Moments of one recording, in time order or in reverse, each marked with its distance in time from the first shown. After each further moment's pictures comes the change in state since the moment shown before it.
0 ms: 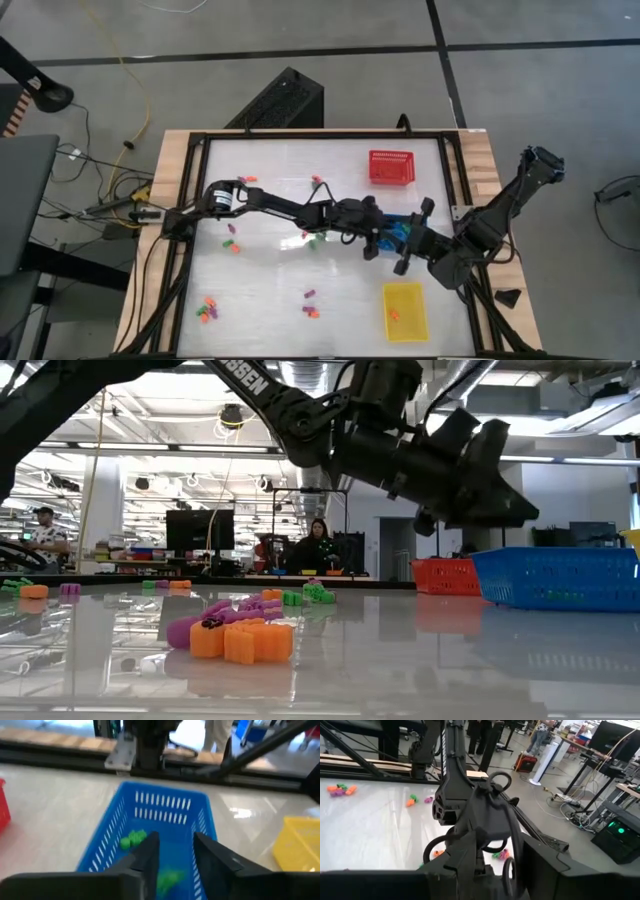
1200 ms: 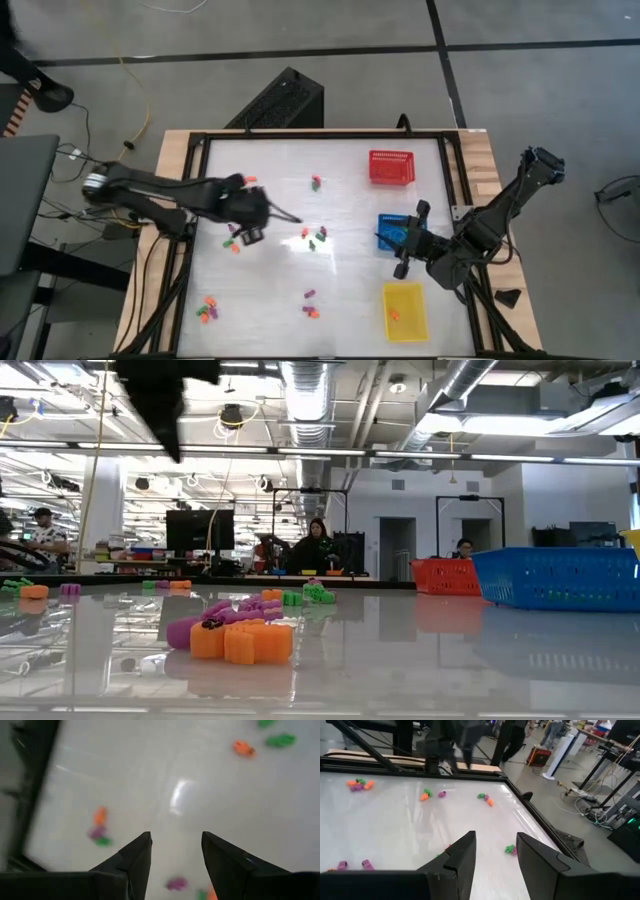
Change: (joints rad) left arm -0.156 -1.025 -0.447 -1.590 -0.440 -0.361; right arm -0.014 0.009 0.000 0.005 -0.084 0.019
